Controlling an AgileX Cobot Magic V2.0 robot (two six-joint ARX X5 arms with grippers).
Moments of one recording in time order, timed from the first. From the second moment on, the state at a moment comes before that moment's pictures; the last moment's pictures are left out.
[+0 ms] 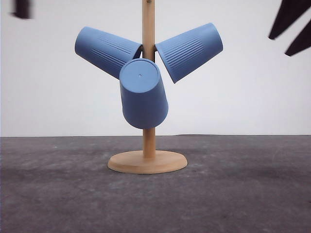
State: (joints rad) left_arx -0.38 0.84 0.65 0.15 0.82 -1.13; right_arx 0.18 1.06 1.02 -0.91 -0.51 -0.03
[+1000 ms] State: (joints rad) left_arx -0.19 0.55 0.66 -0.59 0.03 -0.06; right_arx 0.16 0.75 0.51 -0.27 -0.16 -0.07
